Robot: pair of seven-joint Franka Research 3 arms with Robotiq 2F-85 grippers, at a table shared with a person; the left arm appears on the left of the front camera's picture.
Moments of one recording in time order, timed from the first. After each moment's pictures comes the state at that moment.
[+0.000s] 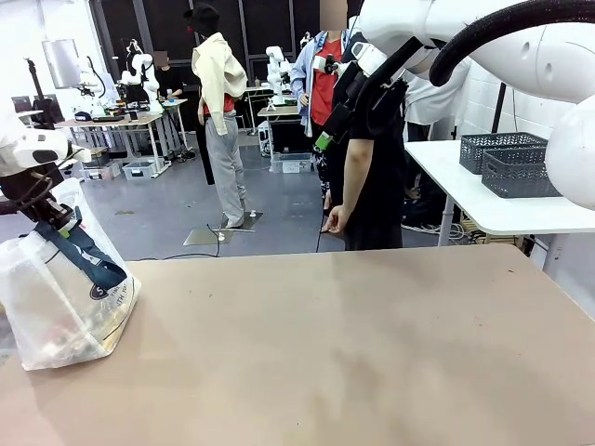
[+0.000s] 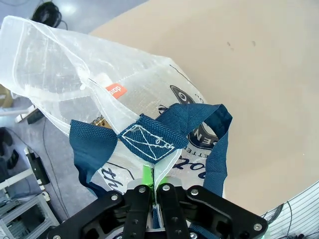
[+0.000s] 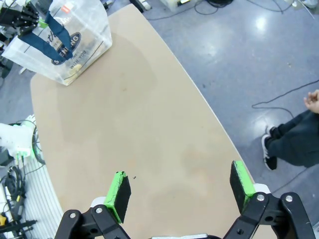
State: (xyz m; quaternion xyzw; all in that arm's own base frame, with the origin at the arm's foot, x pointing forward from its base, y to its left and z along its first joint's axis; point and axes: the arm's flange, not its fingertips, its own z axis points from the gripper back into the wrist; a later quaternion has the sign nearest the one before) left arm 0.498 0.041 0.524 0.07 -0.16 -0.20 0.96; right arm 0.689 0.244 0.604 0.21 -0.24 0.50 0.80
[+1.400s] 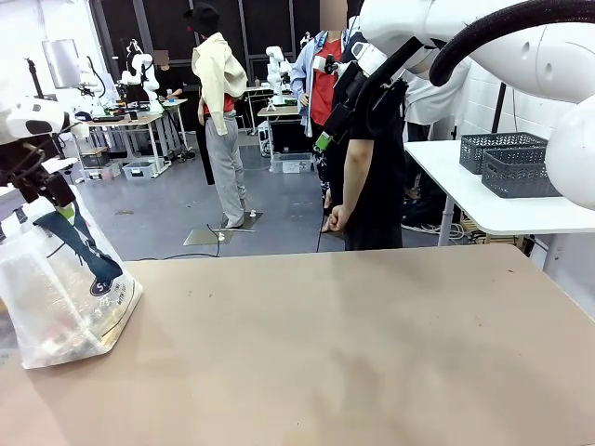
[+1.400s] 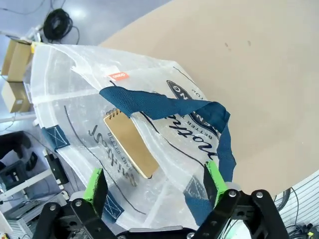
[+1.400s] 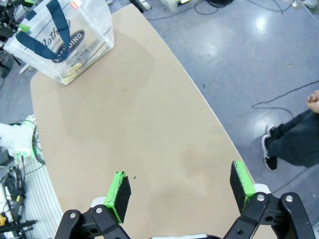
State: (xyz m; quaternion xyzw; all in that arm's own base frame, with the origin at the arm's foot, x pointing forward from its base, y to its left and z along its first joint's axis) left arm 0.489 0.024 0.582 0.10 -0.16 -0.23 0.95; right arm 0.689 0.244 0.604 0.21 -0.24 0.50 0.80
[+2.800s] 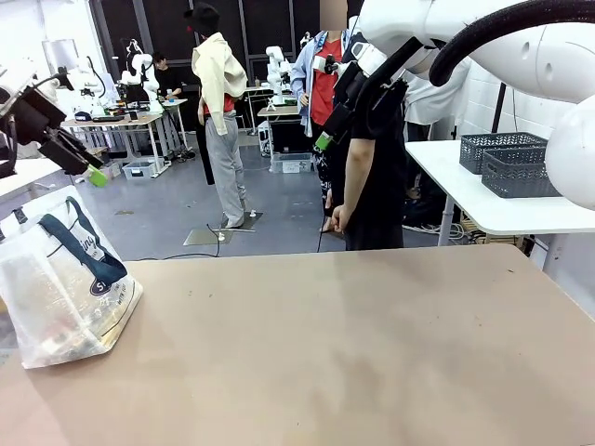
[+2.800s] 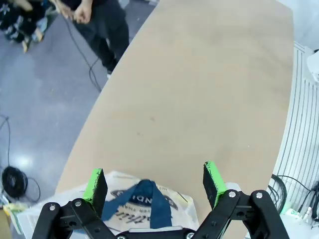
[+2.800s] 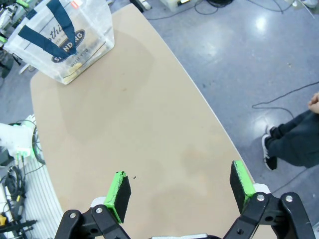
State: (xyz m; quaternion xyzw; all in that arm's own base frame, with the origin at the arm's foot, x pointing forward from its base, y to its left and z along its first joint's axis) left arm 0.499 0.007 0.615 -0.13 -0.30 -0.51 0.80; right arm 0.689 0.244 0.604 0.21 -0.24 0.50 0.80
